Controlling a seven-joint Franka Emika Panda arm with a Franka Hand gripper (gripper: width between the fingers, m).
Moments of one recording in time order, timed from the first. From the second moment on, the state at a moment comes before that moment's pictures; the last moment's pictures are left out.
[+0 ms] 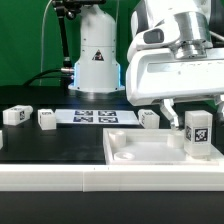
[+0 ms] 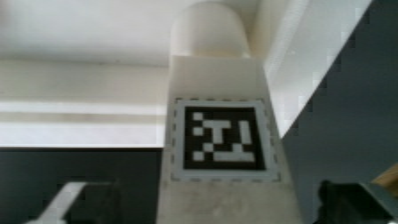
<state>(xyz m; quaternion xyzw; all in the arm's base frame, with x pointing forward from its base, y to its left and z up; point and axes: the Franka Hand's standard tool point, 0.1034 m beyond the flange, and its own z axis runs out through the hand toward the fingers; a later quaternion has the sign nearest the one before) 0.614 0.118 0.076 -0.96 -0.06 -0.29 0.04</state>
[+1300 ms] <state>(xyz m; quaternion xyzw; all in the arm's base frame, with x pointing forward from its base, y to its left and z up) 0.623 0.119 0.082 -0.99 -0.06 -0.15 0.05</state>
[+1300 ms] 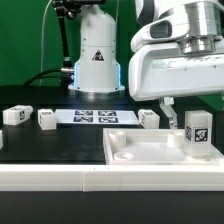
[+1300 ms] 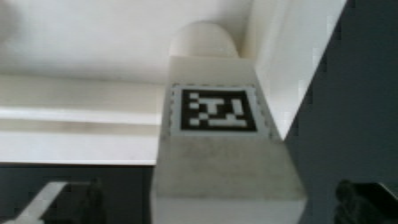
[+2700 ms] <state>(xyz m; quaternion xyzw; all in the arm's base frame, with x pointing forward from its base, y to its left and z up) 0.618 0.116 0.080 -1.00 -0.04 -0.02 0.06</state>
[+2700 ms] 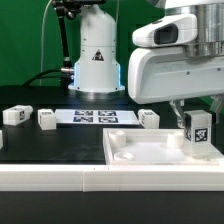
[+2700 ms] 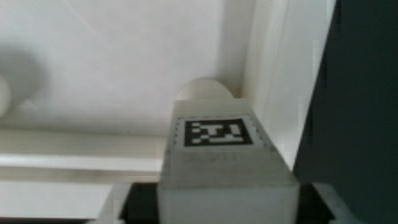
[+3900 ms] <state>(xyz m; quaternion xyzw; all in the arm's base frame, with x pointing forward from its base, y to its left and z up) 0.618 0.117 0.079 -0.90 0.44 -0.02 0.04</state>
